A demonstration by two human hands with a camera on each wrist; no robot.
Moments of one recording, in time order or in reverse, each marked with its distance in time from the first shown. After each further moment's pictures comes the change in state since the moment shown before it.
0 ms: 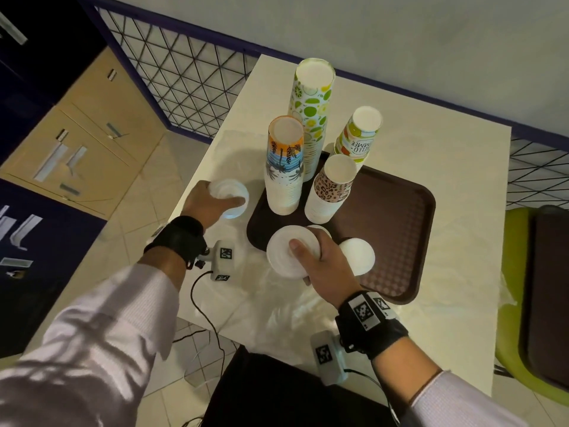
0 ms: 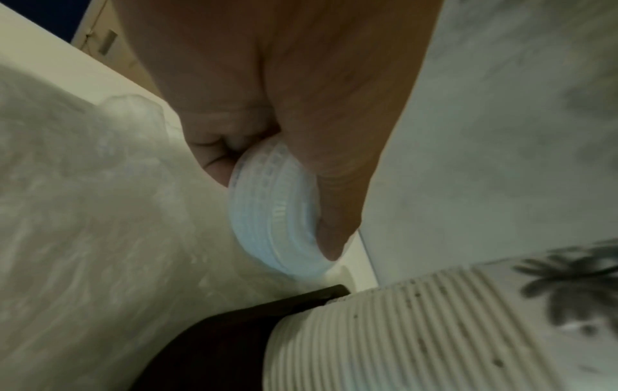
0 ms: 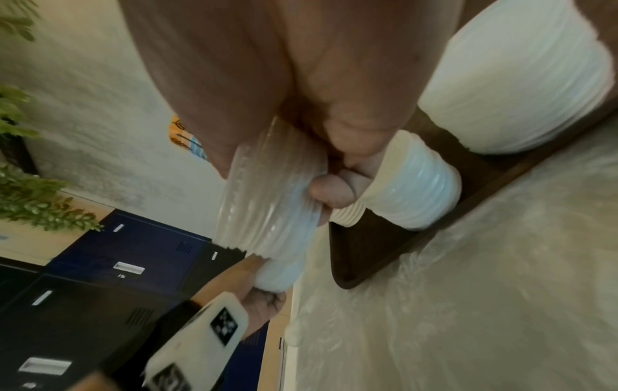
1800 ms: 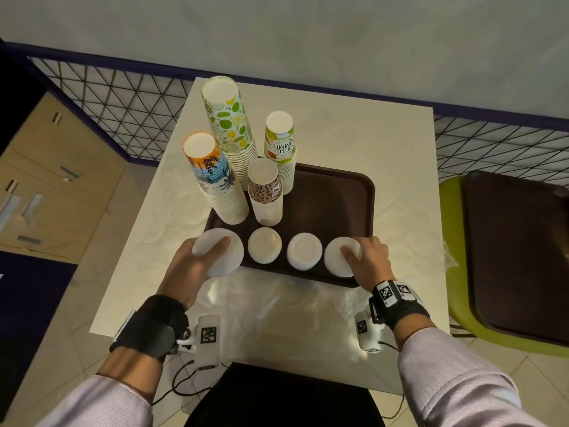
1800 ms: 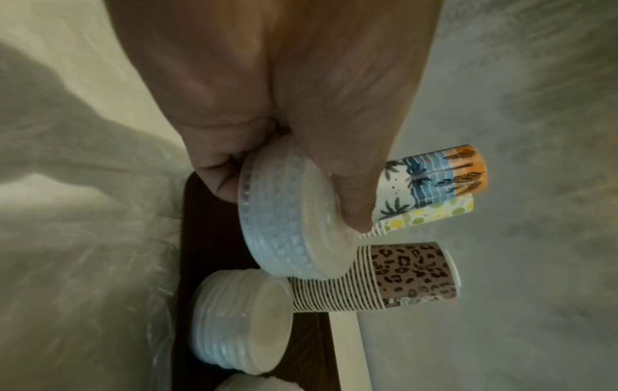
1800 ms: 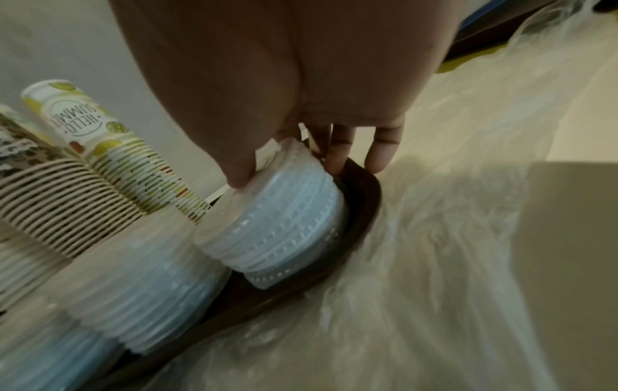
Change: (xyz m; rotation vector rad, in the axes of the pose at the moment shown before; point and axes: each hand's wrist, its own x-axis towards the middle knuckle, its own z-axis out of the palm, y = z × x) left_hand -0.132 0.009 0.054 -0.394 -0.226 0.008; right_hand -0.006 0.108 -0.161 -0.648 0.335 0.259
